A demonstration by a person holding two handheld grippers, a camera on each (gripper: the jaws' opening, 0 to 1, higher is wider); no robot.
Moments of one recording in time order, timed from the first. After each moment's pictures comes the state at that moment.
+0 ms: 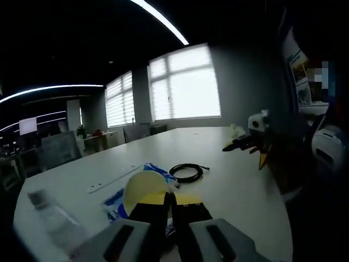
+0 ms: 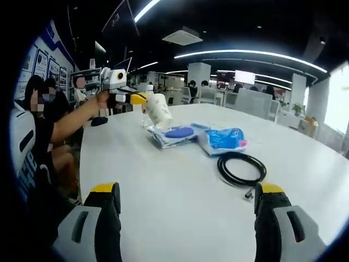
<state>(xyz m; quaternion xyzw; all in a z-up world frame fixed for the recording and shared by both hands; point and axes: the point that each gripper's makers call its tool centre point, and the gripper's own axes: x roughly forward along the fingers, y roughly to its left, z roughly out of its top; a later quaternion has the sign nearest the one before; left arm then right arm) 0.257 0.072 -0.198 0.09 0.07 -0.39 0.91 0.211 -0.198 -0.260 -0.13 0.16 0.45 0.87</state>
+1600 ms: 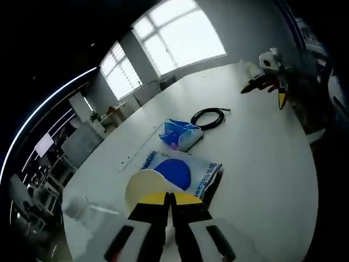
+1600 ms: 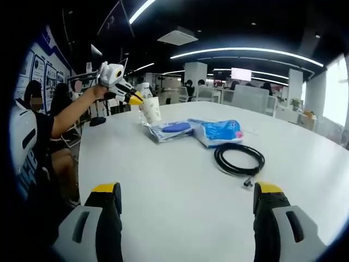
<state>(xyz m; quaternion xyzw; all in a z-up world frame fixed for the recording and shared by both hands) 0.269 0.112 -0.224 0.31 0.18 -0.29 0.89 0.212 -0.211 -0.279 -0.11 0.16 0.44 0.87</state>
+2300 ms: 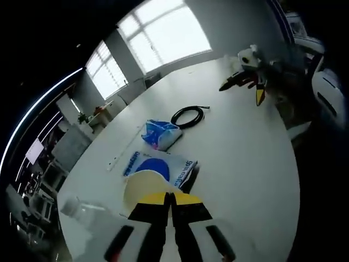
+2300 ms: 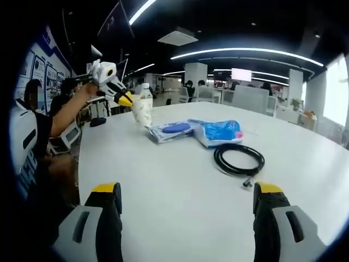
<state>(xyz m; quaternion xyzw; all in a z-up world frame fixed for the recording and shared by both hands) 0.225 0.100 -0.224 0.33 0.20 -0.34 0.86 0.214 -0.209 -0.277 -0.11 0.16 0.45 0.87</state>
